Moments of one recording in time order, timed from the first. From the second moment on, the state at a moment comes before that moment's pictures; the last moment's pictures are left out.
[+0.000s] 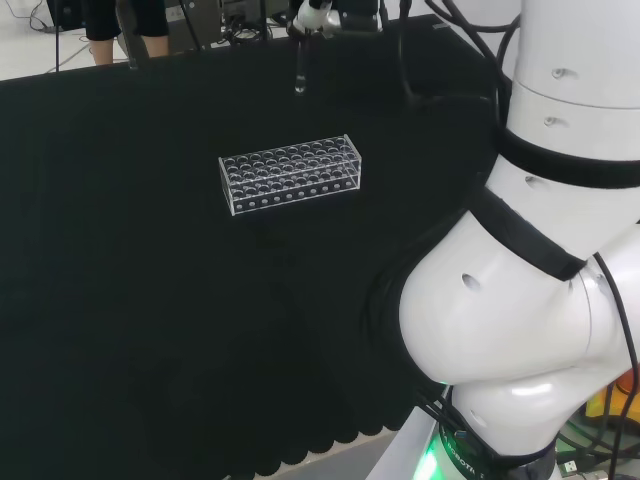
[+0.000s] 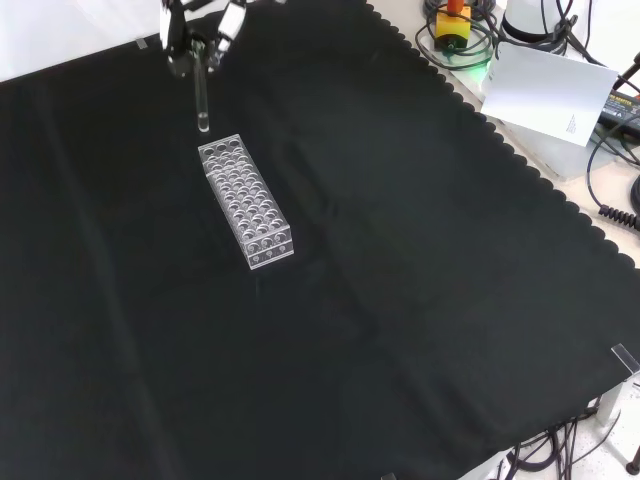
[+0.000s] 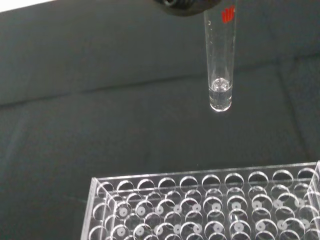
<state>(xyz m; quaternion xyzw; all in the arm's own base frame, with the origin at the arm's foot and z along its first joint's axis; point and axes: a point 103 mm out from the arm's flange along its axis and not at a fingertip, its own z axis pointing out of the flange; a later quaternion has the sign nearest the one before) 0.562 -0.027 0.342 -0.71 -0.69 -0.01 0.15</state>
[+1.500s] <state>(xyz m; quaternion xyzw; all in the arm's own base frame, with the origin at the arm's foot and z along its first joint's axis) 0.547 0.099 0.391 -0.63 -0.75 -0.09 0.20</state>
